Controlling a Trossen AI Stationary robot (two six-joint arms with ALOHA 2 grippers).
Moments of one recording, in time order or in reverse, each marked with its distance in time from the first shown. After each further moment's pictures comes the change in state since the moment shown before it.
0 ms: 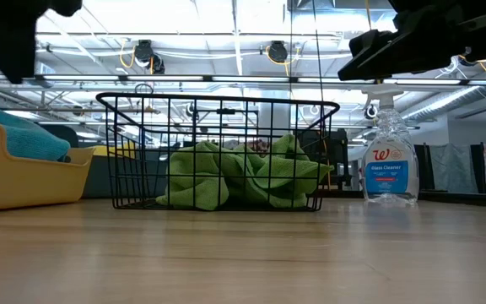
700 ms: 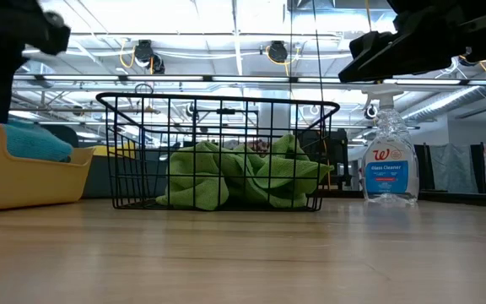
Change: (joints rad) left arm 0.001 -0.020 -0.218 0.110 0.026 -0.079; right arm 0.000 0.000 0.000 -0.006 0.001 0.009
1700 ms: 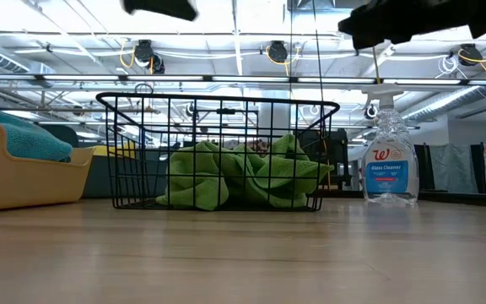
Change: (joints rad) left arm 0.182 -0.027 0.145 0.830 -0.586 1.349; right arm -0.230 -0.222 0.000 0.018 -0.229 -0.194
